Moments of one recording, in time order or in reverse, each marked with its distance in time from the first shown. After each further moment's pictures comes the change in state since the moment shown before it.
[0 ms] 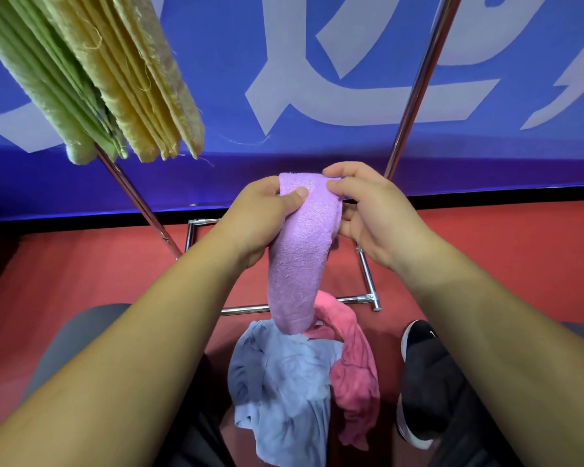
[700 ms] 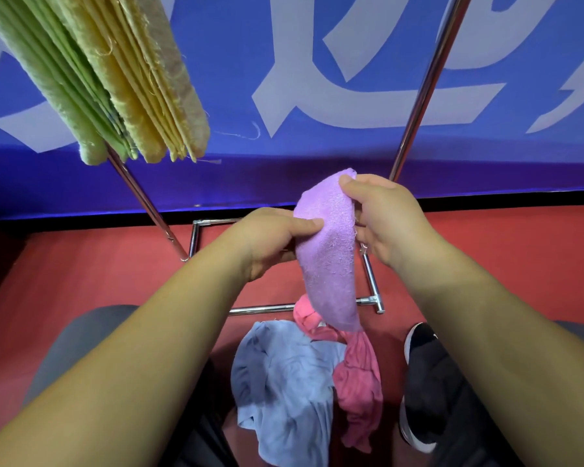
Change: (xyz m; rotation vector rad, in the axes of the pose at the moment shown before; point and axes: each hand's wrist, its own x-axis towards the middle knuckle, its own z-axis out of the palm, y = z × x) left_hand -0.007 -0.011 -0.001 -0.009 -0.061 -0.290; right_hand 0.011 0.008 -0.003 -0.054 0.210 0.056
